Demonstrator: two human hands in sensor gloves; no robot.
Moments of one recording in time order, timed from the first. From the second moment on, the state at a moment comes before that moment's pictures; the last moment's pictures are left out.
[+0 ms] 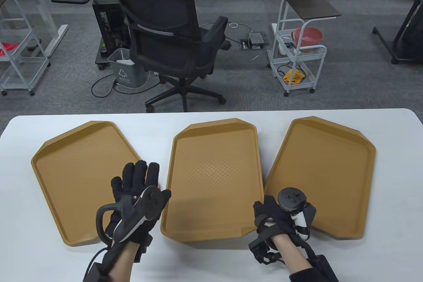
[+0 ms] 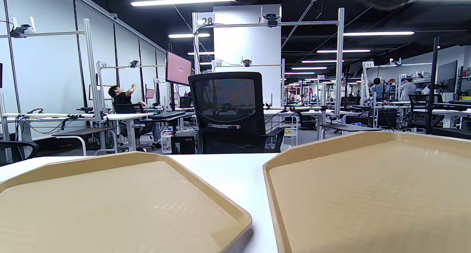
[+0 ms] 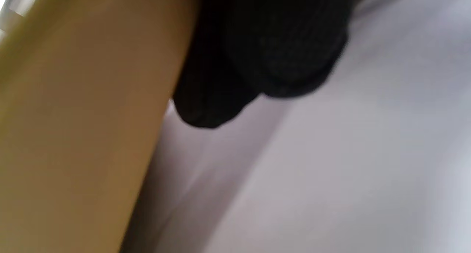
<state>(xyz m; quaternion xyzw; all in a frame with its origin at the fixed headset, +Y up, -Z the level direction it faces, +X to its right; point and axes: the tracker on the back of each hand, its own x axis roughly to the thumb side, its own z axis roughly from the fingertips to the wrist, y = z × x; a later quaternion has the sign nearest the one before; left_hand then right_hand) -0.202 -0.628 -0.320 0.06 0.03 -0.01 1.00 0.164 -0.747 -0.362 -0.13 0.10 0.87 0.46</state>
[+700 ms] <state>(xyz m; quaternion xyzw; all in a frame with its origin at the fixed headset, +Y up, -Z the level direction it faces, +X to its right) -0.199 -0.630 -0.321 0.05 0.02 -0.01 1.00 0.316 -0.646 -0.335 -0.24 -0.17 0.88 0.38</state>
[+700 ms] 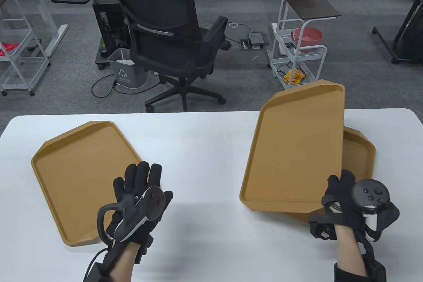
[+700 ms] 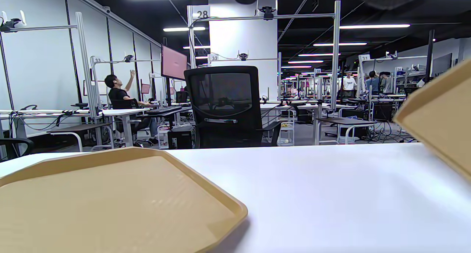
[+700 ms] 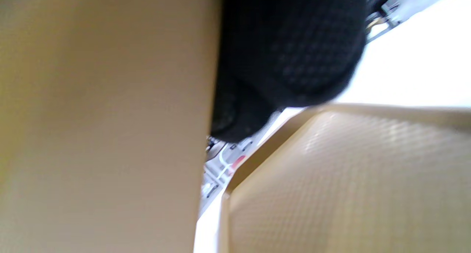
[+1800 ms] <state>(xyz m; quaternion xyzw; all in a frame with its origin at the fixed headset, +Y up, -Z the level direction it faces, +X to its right) -0.199 -0.634 -0.323 0.03 0.02 -0.02 1.00 0.367 -0.736 -0.353 -0.43 -0.03 0.90 0.07</state>
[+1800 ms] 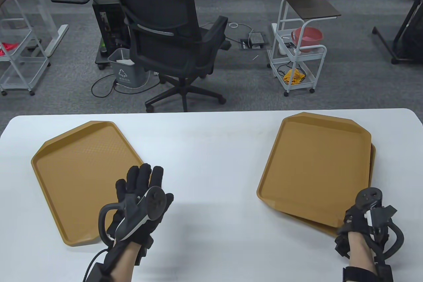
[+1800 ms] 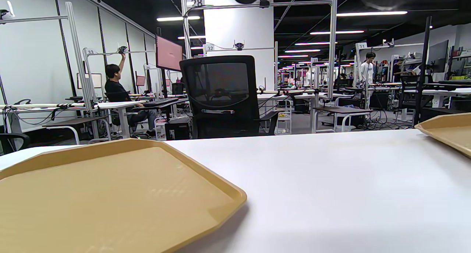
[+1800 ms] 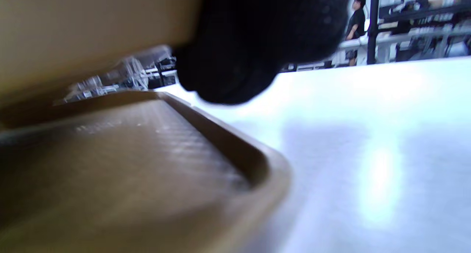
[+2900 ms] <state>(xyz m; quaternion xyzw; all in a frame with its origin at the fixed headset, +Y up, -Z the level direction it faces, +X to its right) -0.196 -0.635 -0.322 0.04 0.02 -0.02 1.00 0.199 -0.644 -0.349 0.05 -0.11 0.98 0.17</state>
